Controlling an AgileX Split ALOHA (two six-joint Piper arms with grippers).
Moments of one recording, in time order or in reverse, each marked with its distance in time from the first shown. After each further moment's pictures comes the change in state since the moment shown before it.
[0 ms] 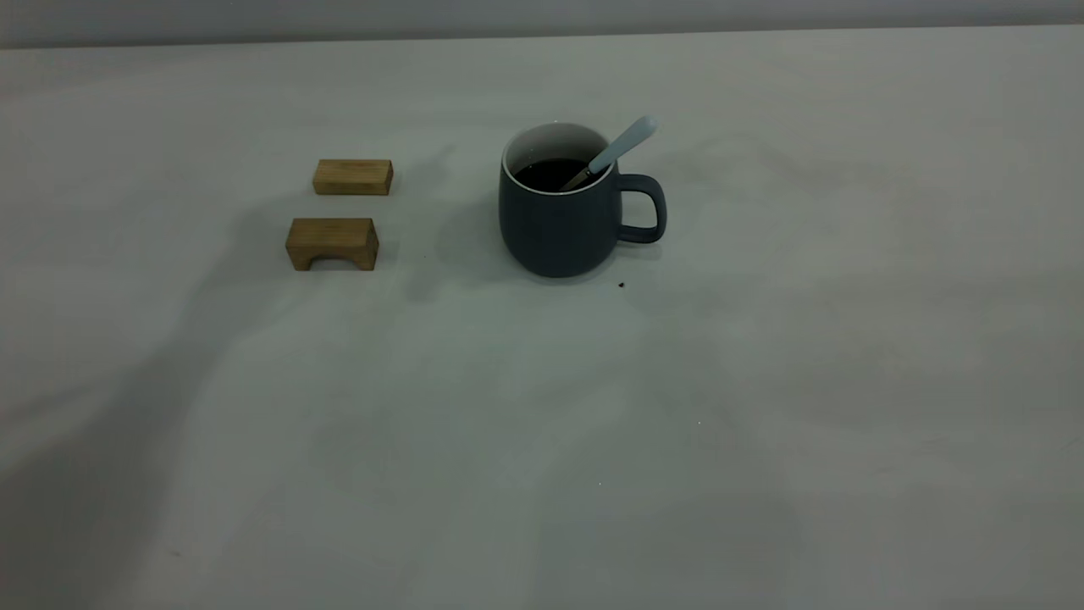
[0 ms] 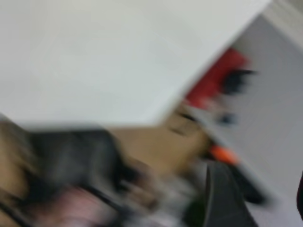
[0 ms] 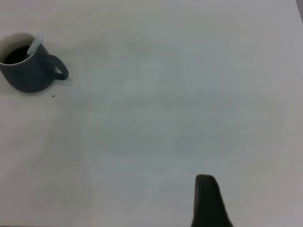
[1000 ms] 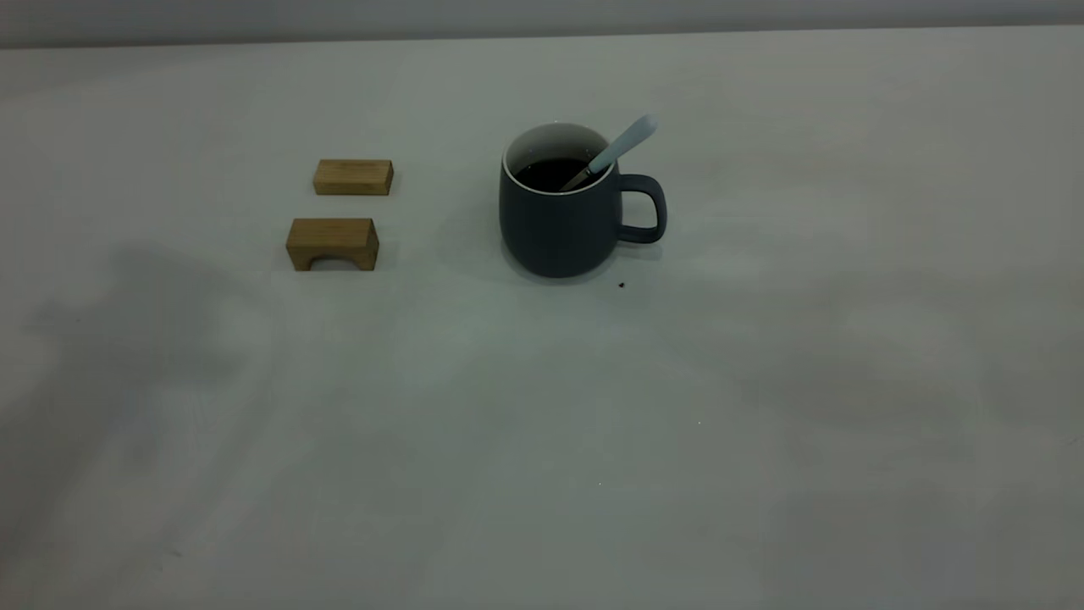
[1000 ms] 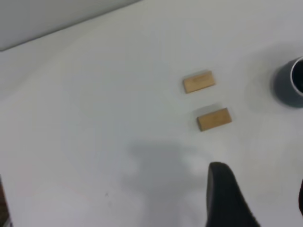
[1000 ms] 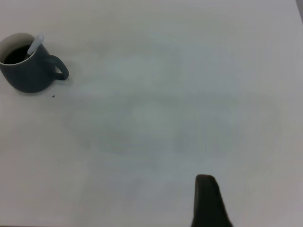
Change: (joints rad) left arm 0.031 -0.771 0.136 0.970 0.107 0.592; right arm 0.000 0.000 0.000 0.000 0.000 0.000
